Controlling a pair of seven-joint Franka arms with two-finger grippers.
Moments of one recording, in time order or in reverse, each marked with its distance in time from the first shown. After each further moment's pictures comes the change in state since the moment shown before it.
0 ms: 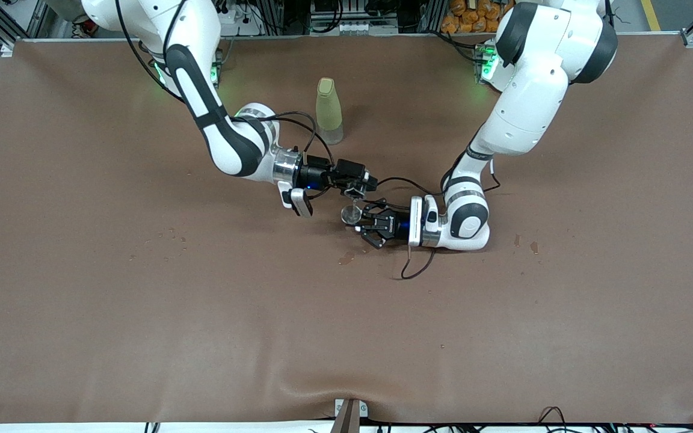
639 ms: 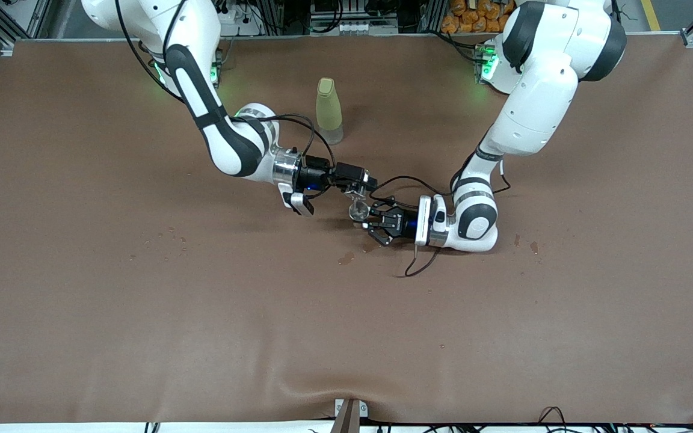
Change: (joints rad) left arm 0.034 -0.017 -0.004 -0.023 0.061 -0.030 -0.025; right arm 0.000 0.000 -0.001 0.000 0.000 0.000 0.117
